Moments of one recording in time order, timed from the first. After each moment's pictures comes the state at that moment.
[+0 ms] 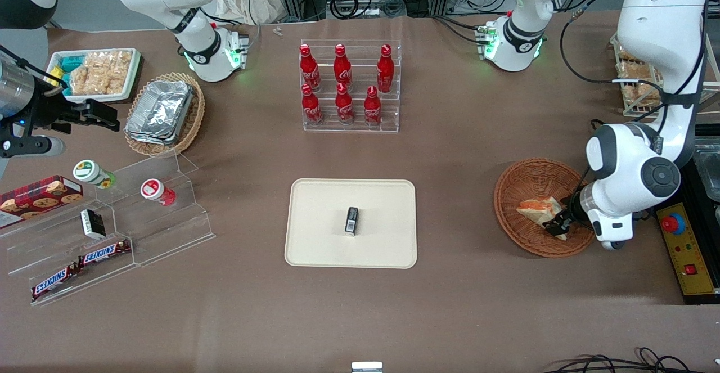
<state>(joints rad) 0.10 0.43 -0.10 -1.94 0.00 2.34 -0.85</state>
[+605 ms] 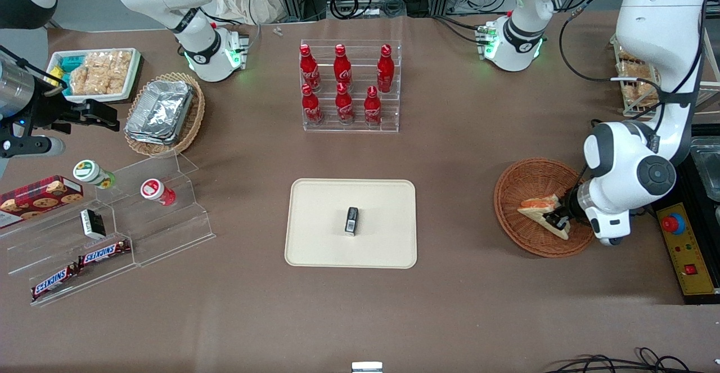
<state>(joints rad) 0.10 0.40 -0.10 -1.95 0.00 2.31 -0.90</state>
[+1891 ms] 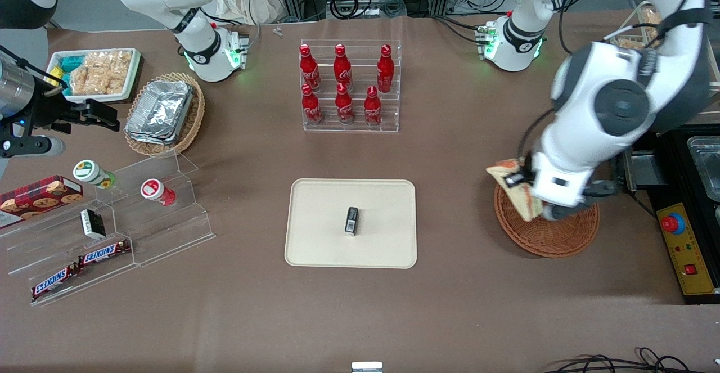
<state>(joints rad) 0.02 0.27 -0.44 -1.59 0.14 1.77 -0.77</state>
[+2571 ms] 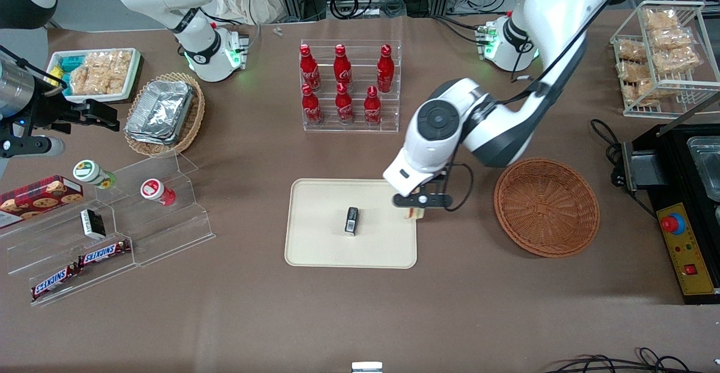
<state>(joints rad) -0.09 0.63 -0.69 -1.57 0.40 2.02 -0.82</state>
